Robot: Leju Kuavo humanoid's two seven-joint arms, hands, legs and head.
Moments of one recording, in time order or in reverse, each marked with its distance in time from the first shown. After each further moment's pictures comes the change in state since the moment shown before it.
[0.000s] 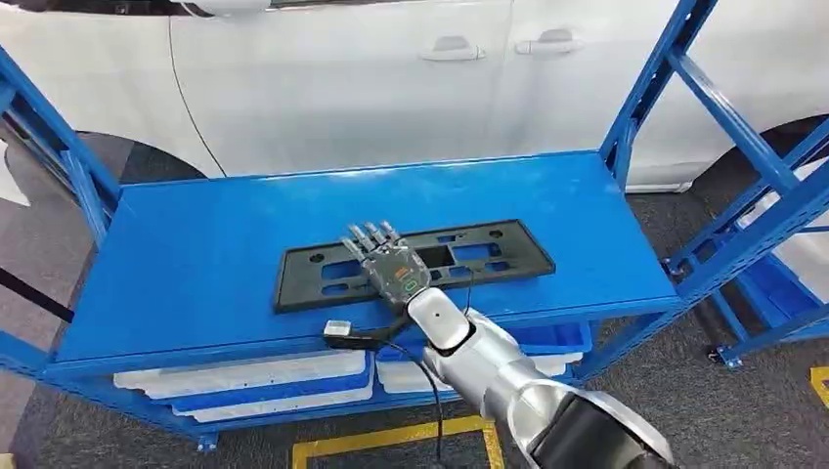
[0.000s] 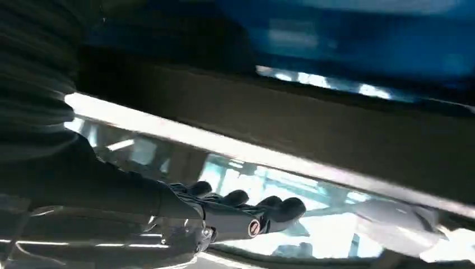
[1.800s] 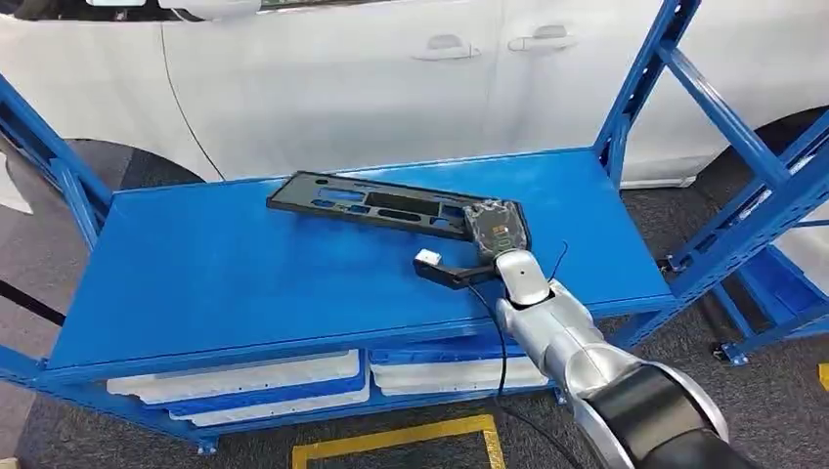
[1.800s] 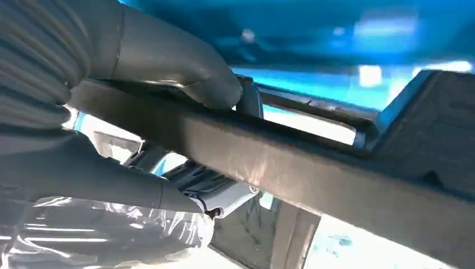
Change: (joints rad) left arm -0.004 0.011 0.007 0.000 -0.021 -0.048 -0.135; right arm -0.077 -0.153 -0.346 0.081 0.037 -0.046 -0.028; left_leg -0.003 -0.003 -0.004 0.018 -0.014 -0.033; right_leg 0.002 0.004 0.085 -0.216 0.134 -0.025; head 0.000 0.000
